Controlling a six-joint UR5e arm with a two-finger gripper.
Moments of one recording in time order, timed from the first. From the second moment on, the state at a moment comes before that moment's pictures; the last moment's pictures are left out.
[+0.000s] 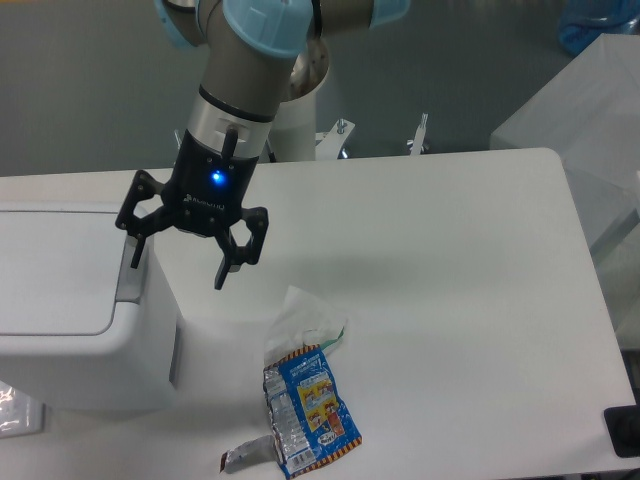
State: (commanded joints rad) arm 2.31 -1.70 -1.62 -0.97 1.03 0.18
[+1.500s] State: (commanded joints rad) arm 2.30 -1.72 -1.64 -0.96 1.03 0.19
